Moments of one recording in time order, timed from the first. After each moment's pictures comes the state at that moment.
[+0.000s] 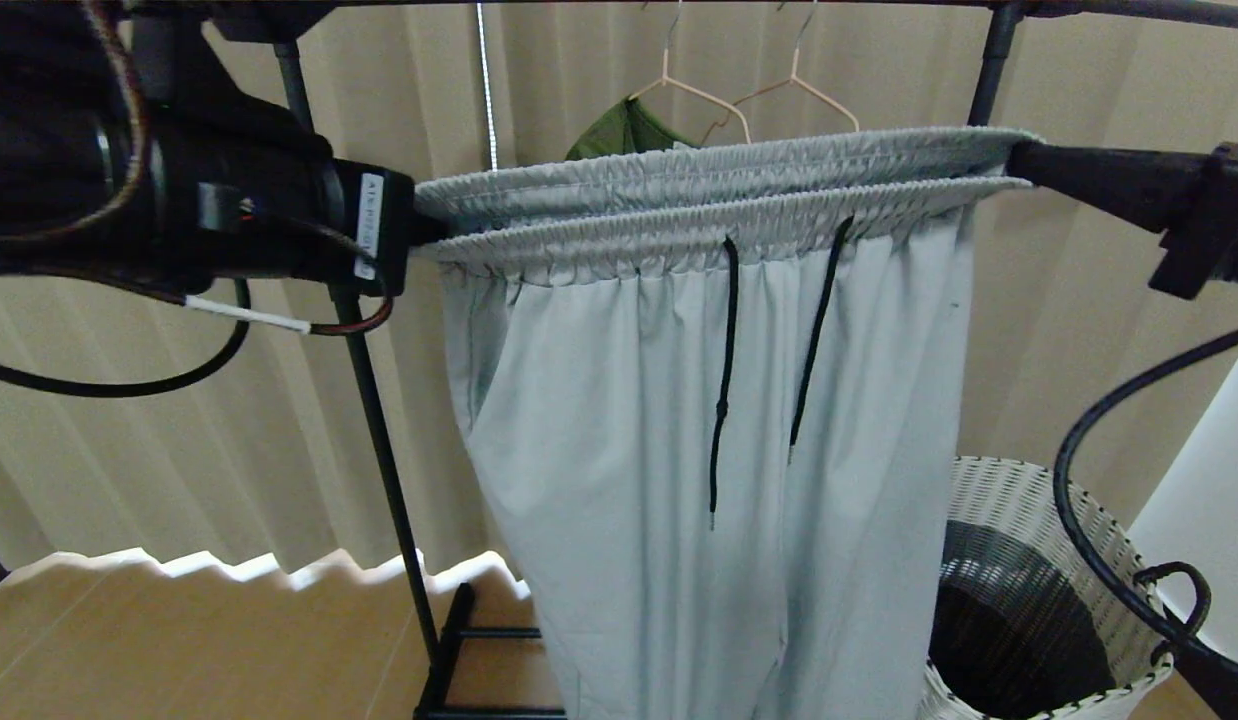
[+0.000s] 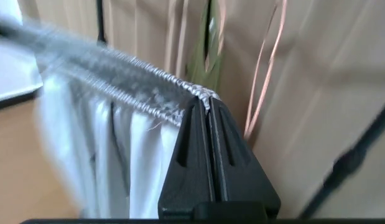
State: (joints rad) left arm -0.58 1.50 -1.53 0.40 0.20 0.05; right arm 0.31 1.30 -1.05 -0.31 0.27 -0.01
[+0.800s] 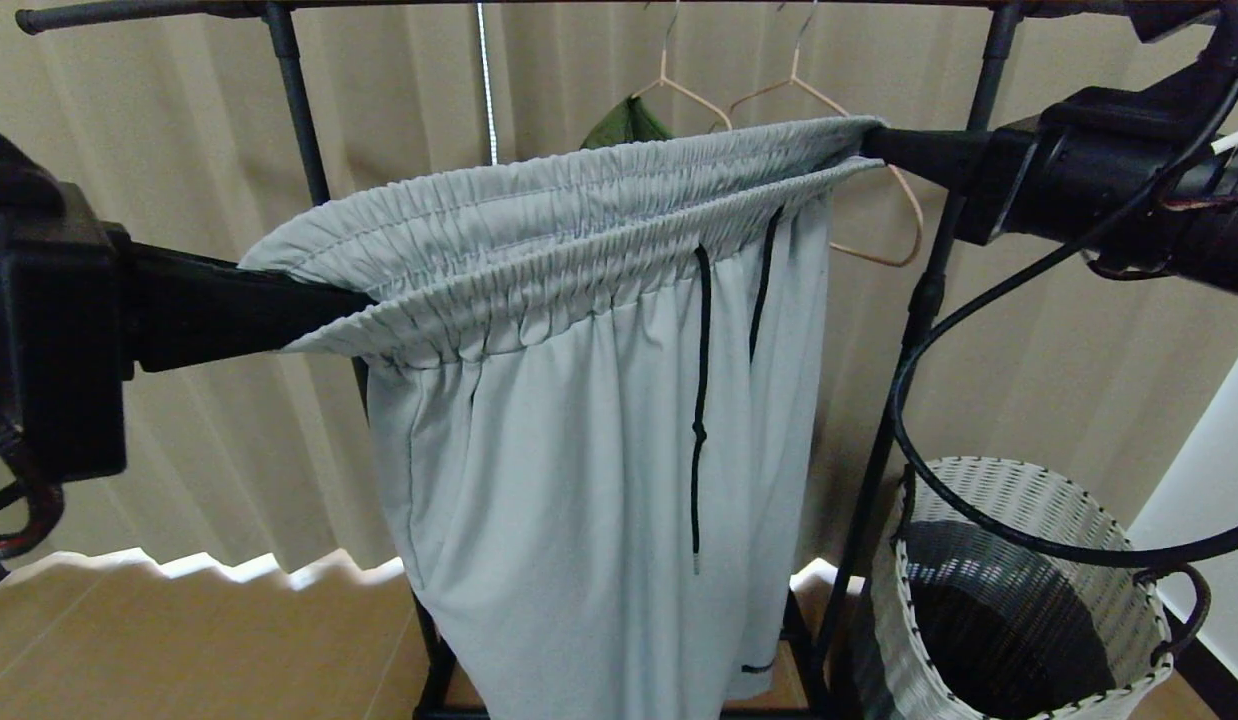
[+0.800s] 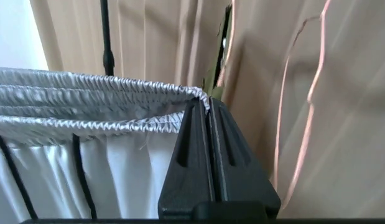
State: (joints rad) left arm -0.71 1.24 -1.37 0.49 0.00 0.05; right arm 0.38 1.54 -1.22 -0.38 0.26 0.02
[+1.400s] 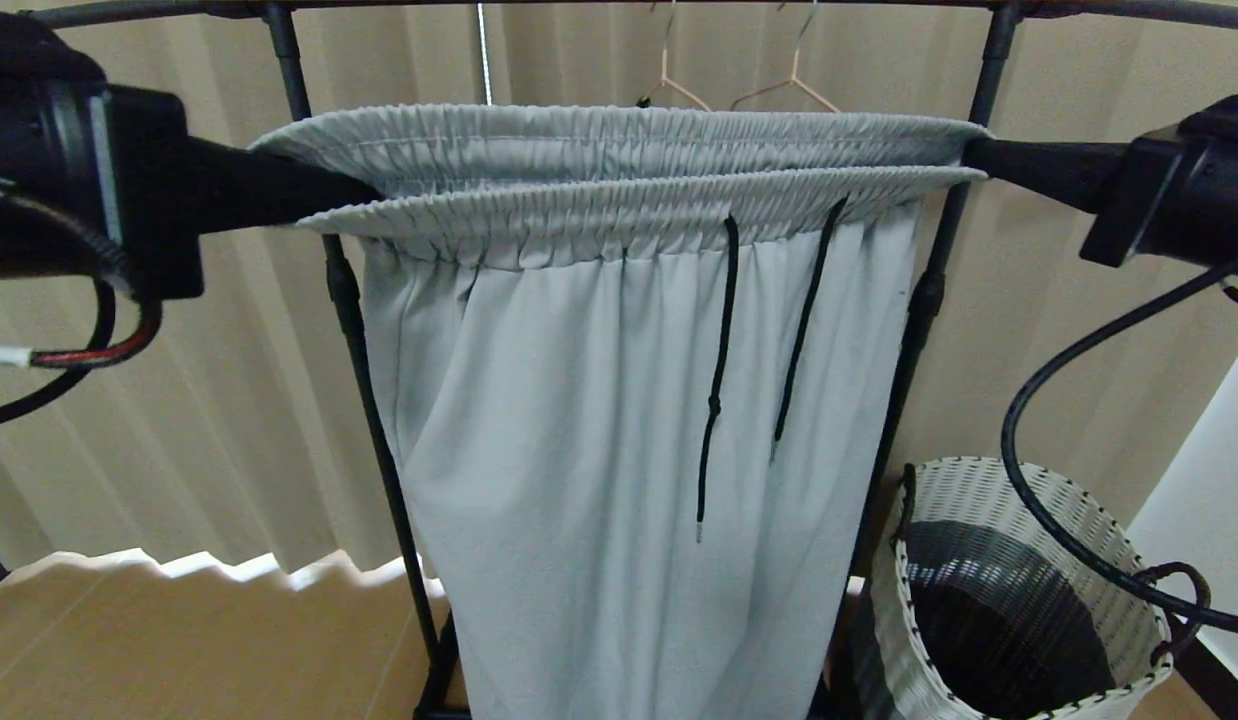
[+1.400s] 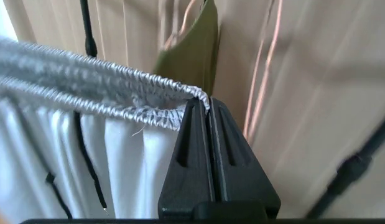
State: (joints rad) left arm -0.59 1.31 -1.44 0.37 0.01 0.06; right arm 0.31 1.37 -1.12 -0.26 0.24 0.01
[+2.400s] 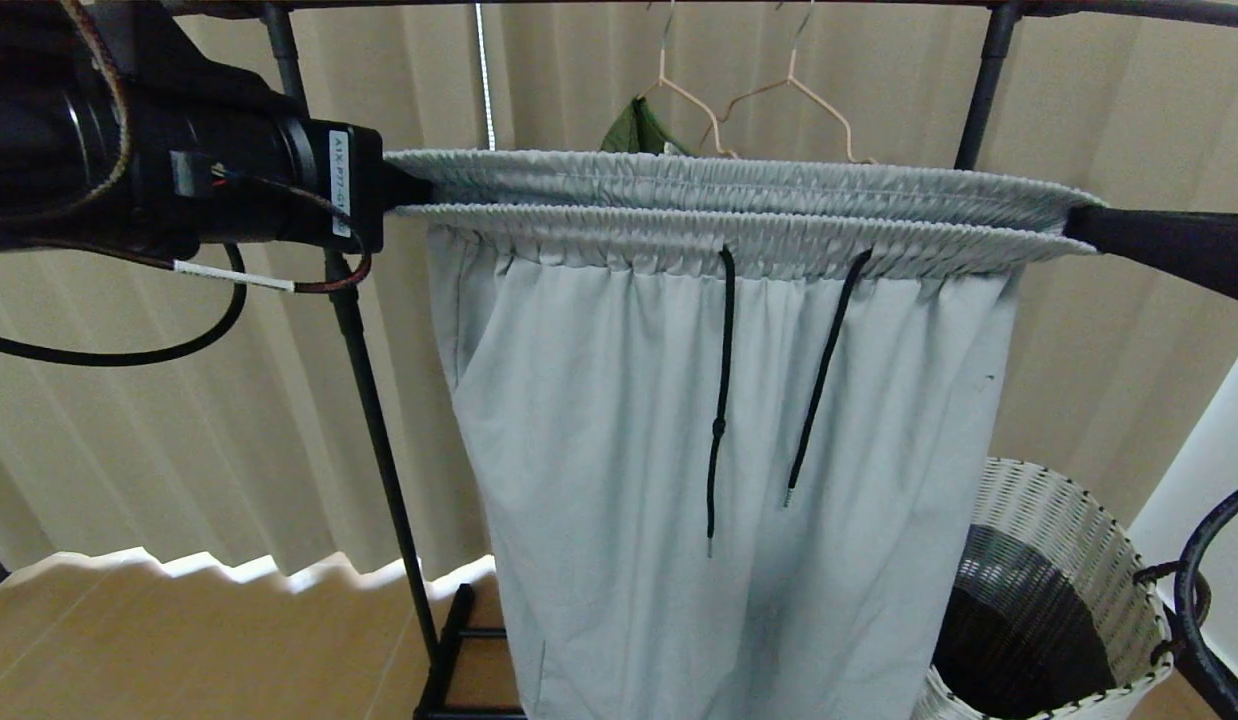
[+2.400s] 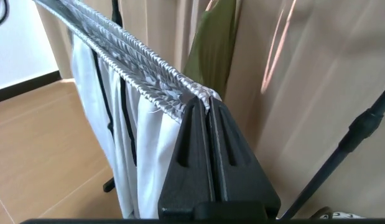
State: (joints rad) left arm -0.48 1.50 -1.49 0.24 0.09 0.07; right arm 0.36 1.15 -1.01 -0.08 0.25 0.01
